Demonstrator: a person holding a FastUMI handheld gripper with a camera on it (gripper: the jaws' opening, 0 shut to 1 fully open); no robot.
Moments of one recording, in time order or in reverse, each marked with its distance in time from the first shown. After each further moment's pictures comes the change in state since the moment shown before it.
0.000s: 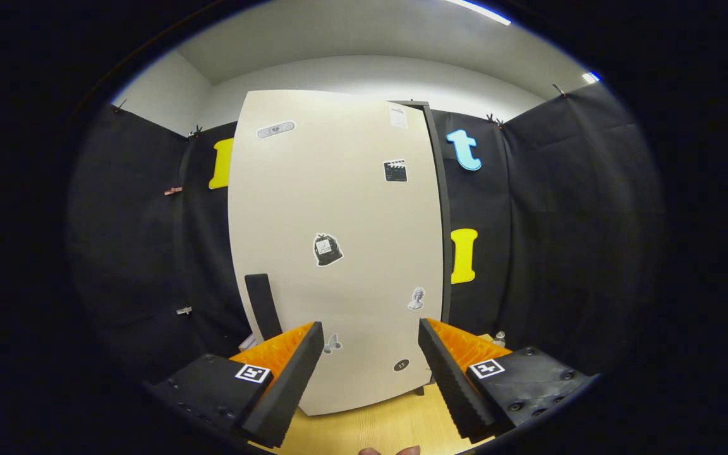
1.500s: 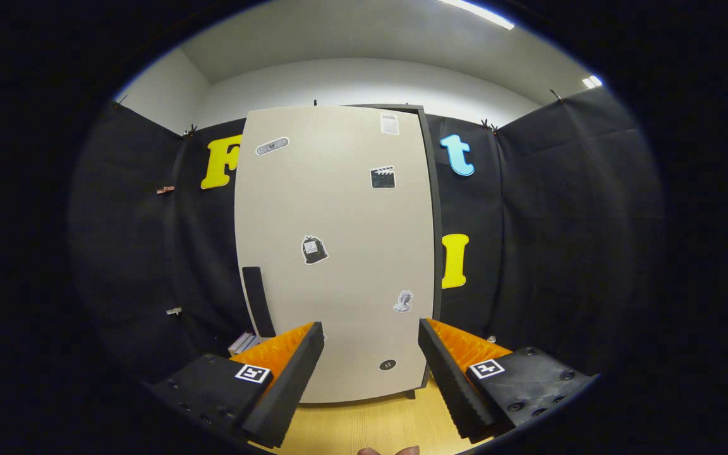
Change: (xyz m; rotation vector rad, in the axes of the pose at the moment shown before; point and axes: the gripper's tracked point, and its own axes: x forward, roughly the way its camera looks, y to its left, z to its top) arm 0.000 -0.005 0.004 -0.016 -0.015 -0.033
